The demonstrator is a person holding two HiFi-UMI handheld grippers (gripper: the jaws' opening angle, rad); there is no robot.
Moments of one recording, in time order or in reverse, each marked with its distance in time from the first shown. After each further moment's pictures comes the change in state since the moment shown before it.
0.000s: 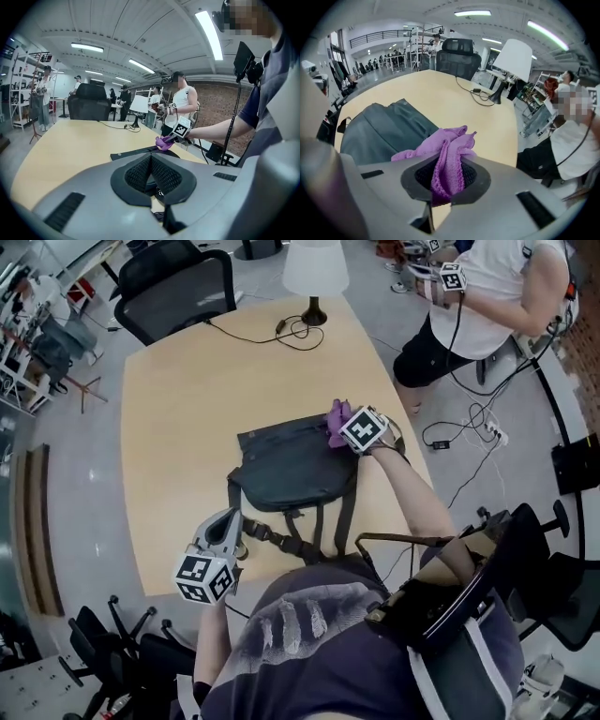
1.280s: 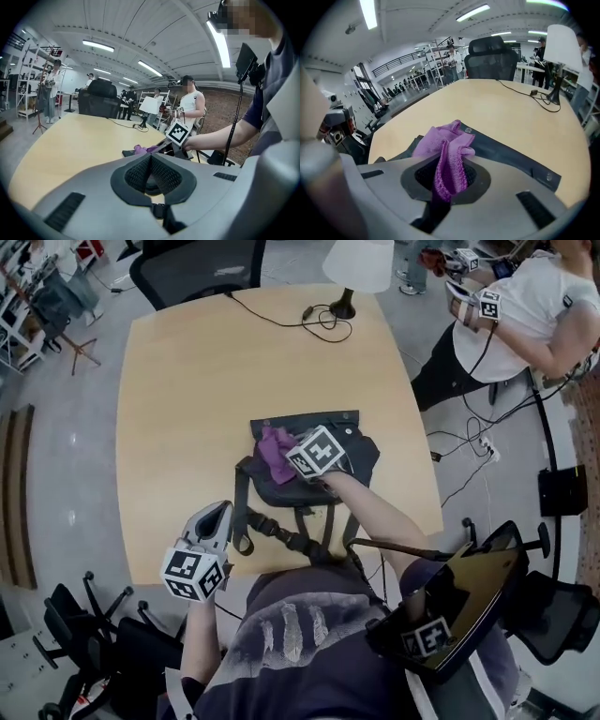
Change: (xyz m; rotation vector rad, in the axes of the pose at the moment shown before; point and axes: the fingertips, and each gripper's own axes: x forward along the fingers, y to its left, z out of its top) left arm -0.020 0.063 -0.014 -0.094 -0.030 0.026; right arm 0.040 0.213 0.110 0.053 -0.121 0.430
